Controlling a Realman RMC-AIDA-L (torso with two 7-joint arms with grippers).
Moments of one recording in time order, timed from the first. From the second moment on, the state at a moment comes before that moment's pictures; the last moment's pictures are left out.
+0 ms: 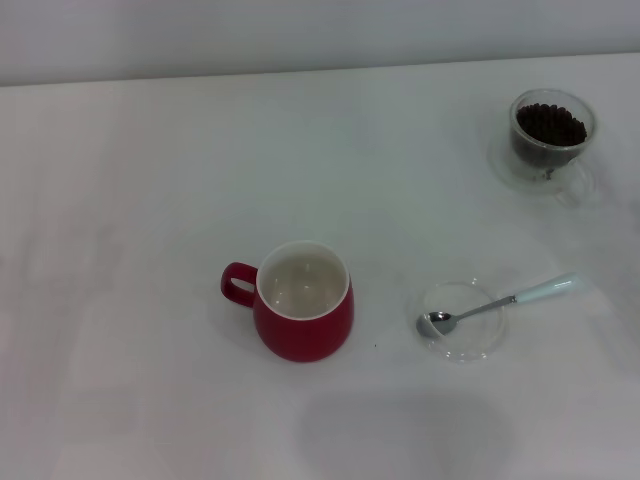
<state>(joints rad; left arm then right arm) -0.29 -2.08 -0.04 -0.02 -1.69 -1.48 2.83 0.15 1.99 -0.31 -0.25 1.72 1.42 -2.03</state>
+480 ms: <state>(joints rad) -0.30 -2.08 -0.04 -0.02 -1.70 -1.47 2.83 0.15 1.96 -0.35 -0.29 1.52 1.42 -1.56</state>
